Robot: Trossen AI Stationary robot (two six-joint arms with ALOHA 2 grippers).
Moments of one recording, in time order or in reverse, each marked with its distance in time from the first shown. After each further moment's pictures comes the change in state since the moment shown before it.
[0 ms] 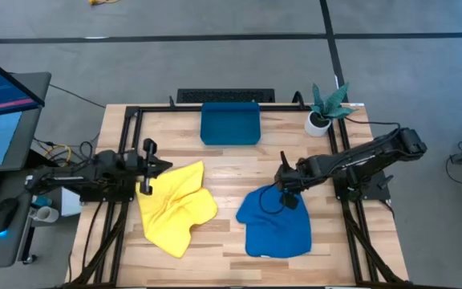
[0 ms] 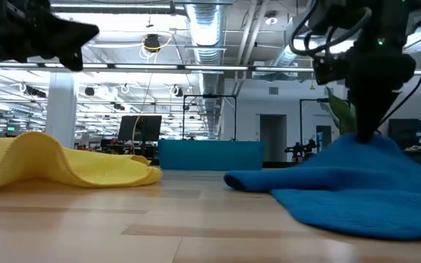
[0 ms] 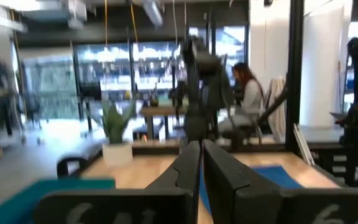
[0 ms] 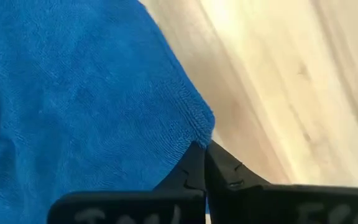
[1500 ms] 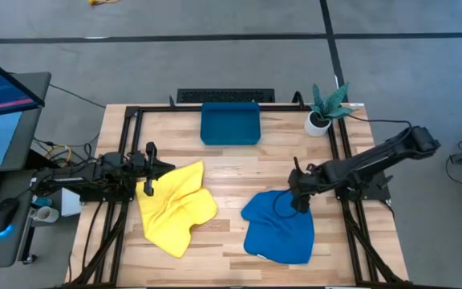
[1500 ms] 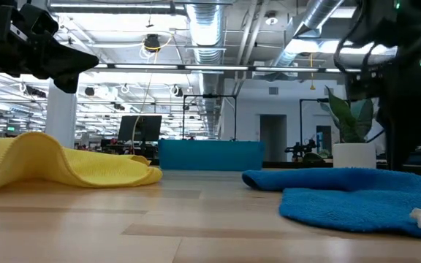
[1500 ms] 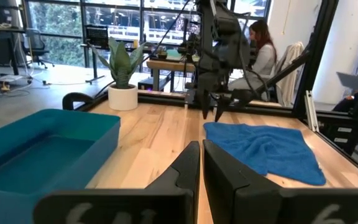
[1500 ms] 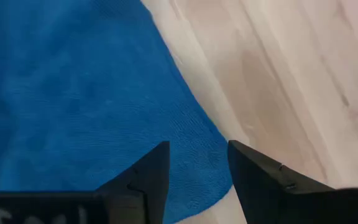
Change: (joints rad) left arm -0.001 -0.125 -0.005 -0.293 -0.051 -0.090; right arm 0.070 -0.156 -0.293 0.206 -0.021 0.066
